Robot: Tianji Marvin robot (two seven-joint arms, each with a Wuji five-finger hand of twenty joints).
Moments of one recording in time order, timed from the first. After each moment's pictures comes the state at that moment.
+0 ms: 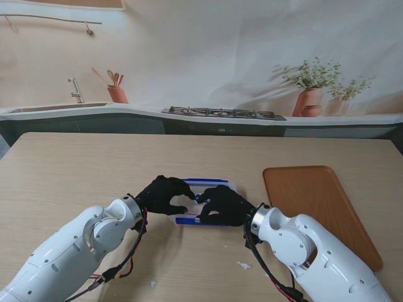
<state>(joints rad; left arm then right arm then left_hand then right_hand) 1.28 -1.07 -0.91 -1.34 0.72 -0.30 -0.02 -1.45 -1.04 1.03 -1.59 -0.65 -0.31 0.20 0.63 -0.38 0.60 -0.05 0.55 -0.03 0.46 0.32 0.38 0.05 0.49 0.37 0.23 -0.01 0.46 0.49 -0.04 0.30 0.85 0.43 0.75 -0.03 0.04 -0.04 0.91 0.16 0.39 0.48 0.37 0.08 0.52 0.28 0.17 0.11 0.30 0.23 -0.05 0.15 0.32 0.60</state>
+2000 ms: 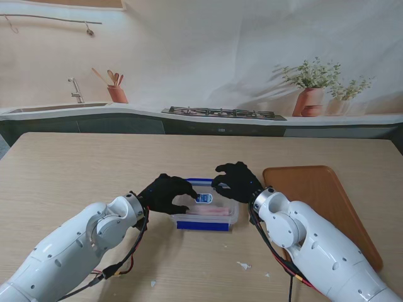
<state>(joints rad) 1.24 -1.06 -0.87 -1.31 0.74 -0.32 -0.01 -1.30 -1.08 0.96 -1.39 -0.78 -0.15 -0.02 0.60 -0.37 0.61 -0.05 0.51 -0.01 0.44 0.31 0.35 0.05 0.50 0.39 0.23 -0.03 0.48 0.52 -0.06 0.30 0.85 0.43 0.82 -0.07 0.26 -0.04 0.61 0.03 0.46 0.31 0.21 0.07 0.47 0.25 0.14 0.09 0.28 0.22 -0.06 0.13 0.28 0.60</state>
